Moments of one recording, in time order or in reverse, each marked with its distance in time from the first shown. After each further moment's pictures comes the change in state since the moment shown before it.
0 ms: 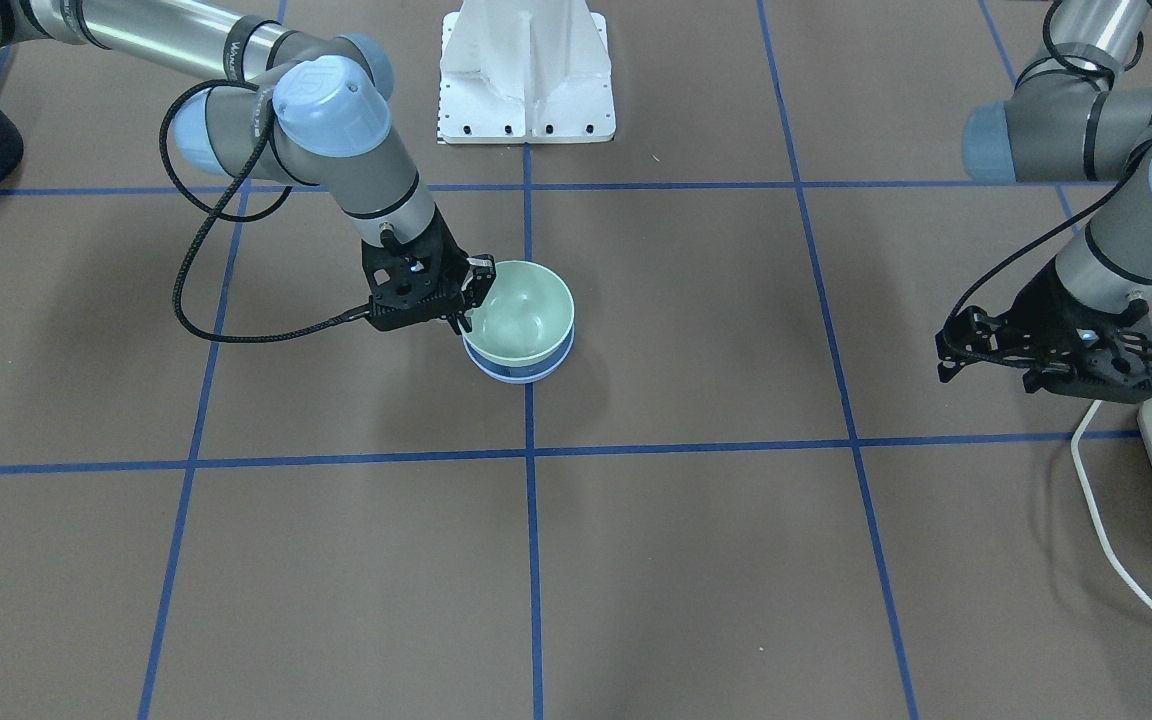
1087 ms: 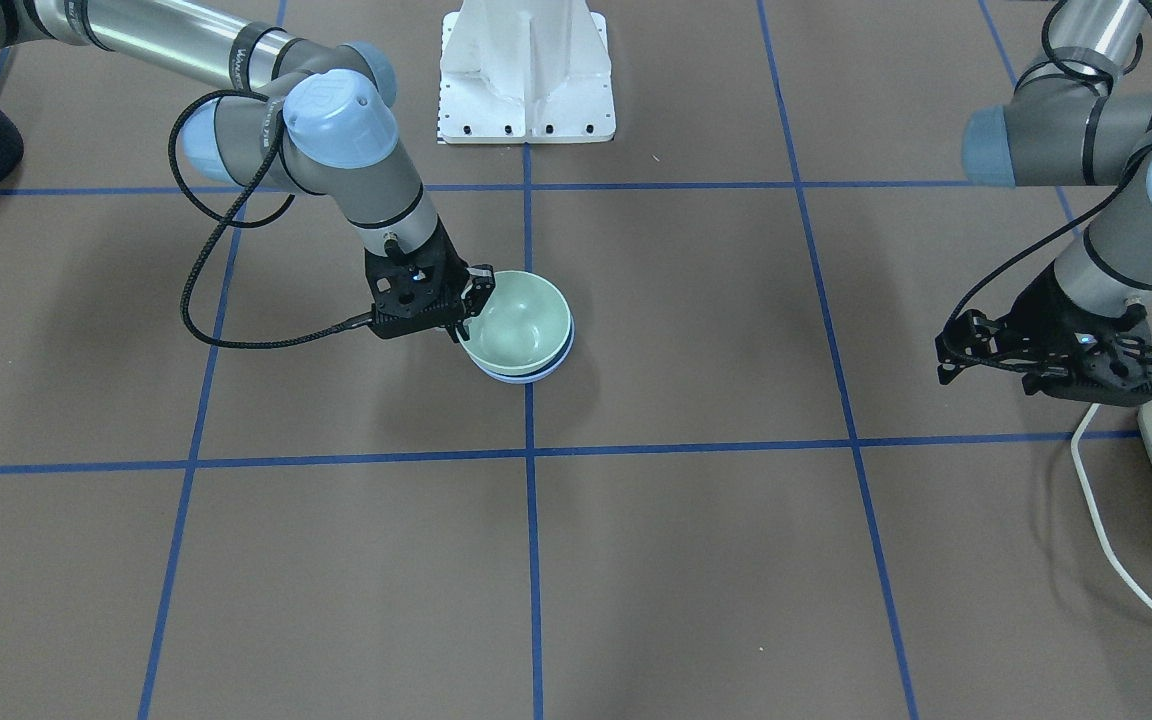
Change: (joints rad) left arm 0.003 0.000 0.010 -0.006 0.000 -0.001; right arm -0.006 0.004 -0.027 0.005 -0.025 -0.003
